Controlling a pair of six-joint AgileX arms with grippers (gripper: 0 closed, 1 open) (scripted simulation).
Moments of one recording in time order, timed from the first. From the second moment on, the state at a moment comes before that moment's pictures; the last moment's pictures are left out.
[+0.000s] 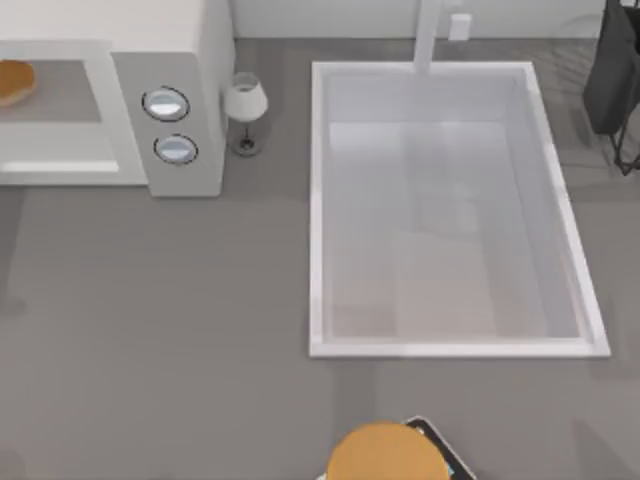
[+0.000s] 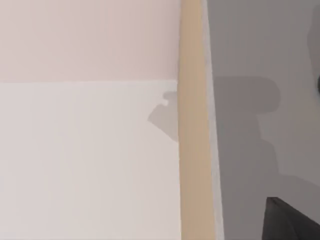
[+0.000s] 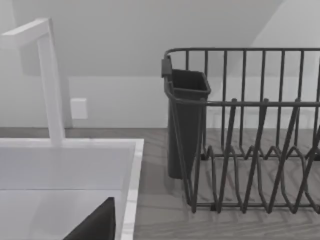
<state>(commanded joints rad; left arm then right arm) 1.04 1.80 1.15 -0.46 0.67 0.91 0.00 0.00 0.00 0.00 0.00 0.00</state>
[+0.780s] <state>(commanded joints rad) 0.96 1.69 0.91 -0.28 0.63 0.83 0.00 0.00 0.00 0.00 0.00 0.00</state>
